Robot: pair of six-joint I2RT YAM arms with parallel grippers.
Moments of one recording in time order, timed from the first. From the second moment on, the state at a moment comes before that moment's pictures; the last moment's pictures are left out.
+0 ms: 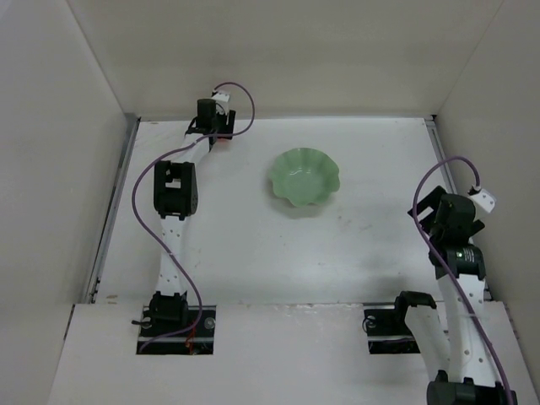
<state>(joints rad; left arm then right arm) -0.11 2.56 2.14 -0.07 0.04 0.11 -0.13 0.64 0.71 -0.65 0.37 0.55</state>
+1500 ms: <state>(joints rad) -0.70 2.07 1.63 -0.22 0.11 0.31 0.11 0.37 0.66 -0.74 0.46 0.64</state>
